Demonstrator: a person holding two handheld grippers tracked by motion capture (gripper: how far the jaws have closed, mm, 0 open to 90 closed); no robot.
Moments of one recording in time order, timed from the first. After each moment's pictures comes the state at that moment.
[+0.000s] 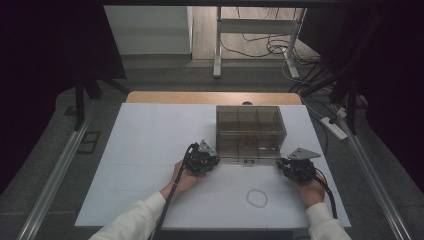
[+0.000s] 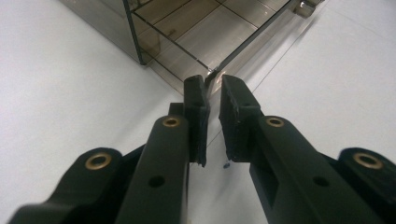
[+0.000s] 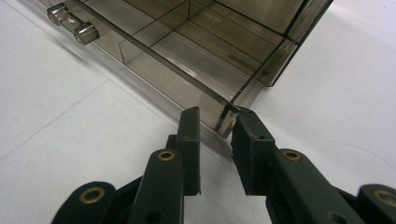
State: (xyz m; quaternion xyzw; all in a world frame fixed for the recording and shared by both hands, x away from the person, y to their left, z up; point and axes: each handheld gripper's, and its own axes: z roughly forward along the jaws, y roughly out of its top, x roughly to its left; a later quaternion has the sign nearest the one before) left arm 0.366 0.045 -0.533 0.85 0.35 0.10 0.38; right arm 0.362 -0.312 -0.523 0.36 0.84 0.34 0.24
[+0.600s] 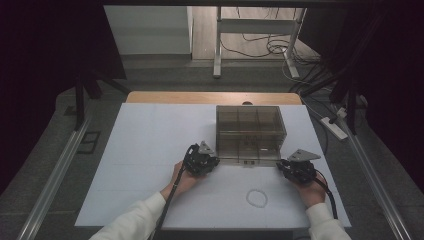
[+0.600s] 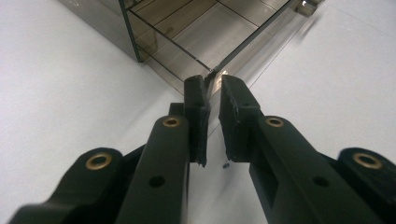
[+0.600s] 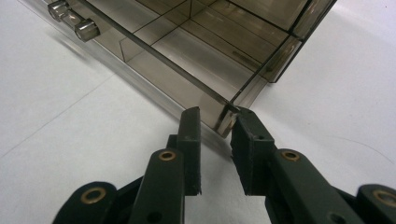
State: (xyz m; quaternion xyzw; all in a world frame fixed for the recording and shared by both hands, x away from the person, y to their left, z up) left arm 0.362 0.045 -0.533 0.85 0.35 0.11 0.38; right arm 0.357 -0.312 -0.522 0.36 0.84 0.33 0.24
